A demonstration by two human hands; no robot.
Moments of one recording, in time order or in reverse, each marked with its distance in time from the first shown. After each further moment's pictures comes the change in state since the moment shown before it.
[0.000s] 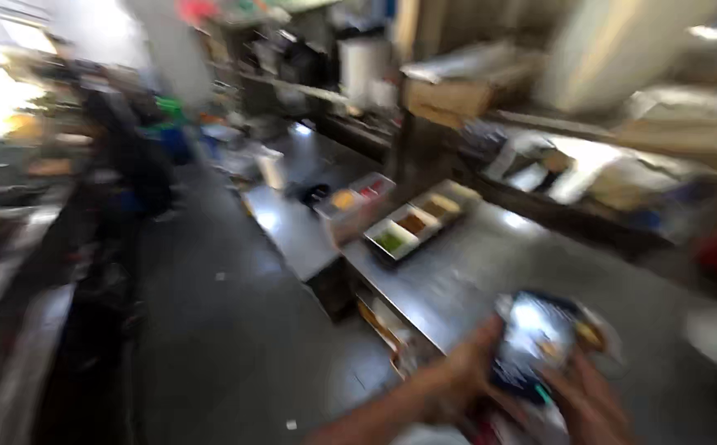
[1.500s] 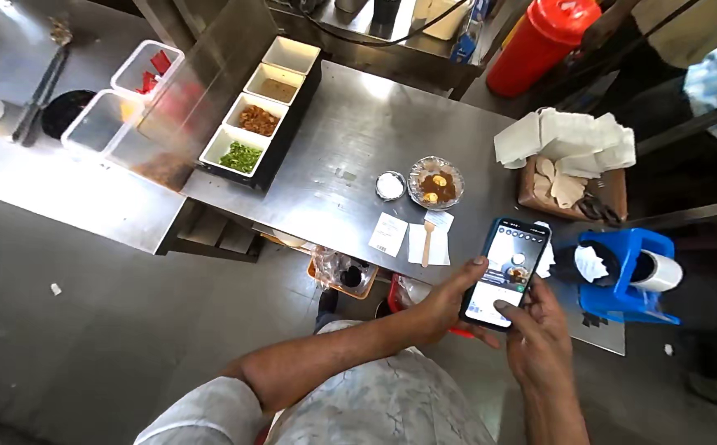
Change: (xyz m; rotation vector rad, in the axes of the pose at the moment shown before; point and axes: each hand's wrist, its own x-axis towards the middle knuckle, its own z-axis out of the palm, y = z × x) left_hand 0.035 -0.119 0.084 -0.191 -0.432 -0.546; right_hand -0.119 0.009 -0.066 -0.010 0.626 0.142
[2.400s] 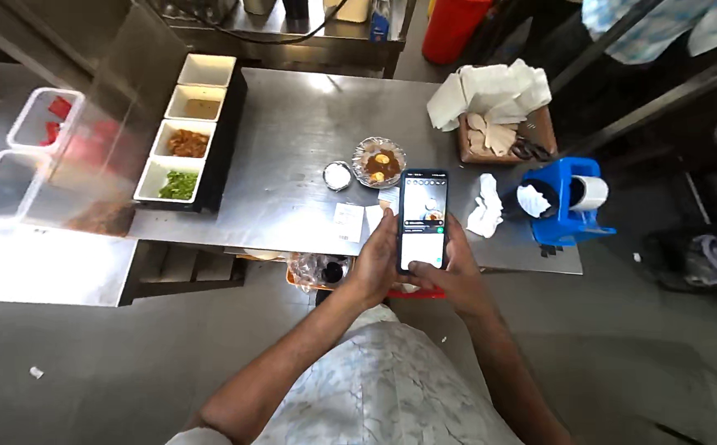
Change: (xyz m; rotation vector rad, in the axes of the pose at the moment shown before) left_hand -0.012 0.016 -0.005 0.079 0.071 0.025; right_hand 0.004 0.006 0.012 -0.056 -0.181 0.033
